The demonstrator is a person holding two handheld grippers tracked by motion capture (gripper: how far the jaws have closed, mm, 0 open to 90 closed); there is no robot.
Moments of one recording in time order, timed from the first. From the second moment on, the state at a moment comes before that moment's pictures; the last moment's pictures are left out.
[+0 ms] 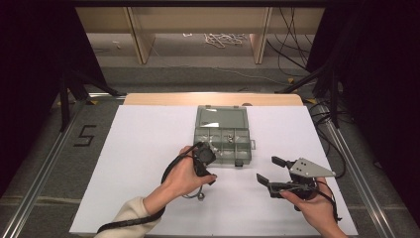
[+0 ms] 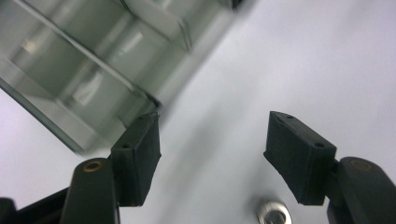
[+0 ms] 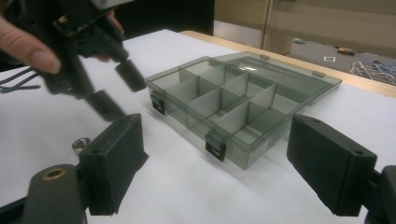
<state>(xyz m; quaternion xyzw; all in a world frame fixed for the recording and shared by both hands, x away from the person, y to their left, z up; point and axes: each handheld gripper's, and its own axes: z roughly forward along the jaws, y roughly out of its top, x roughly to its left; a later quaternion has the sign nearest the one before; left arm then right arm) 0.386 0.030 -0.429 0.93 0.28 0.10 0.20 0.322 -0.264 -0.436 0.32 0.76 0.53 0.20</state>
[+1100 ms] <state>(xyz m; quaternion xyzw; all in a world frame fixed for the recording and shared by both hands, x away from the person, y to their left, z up) 0.349 0.039 -0.458 0.95 0.29 0.03 0.14 0.323 -0.264 -0.436 0.31 0.76 0.53 0.21</state>
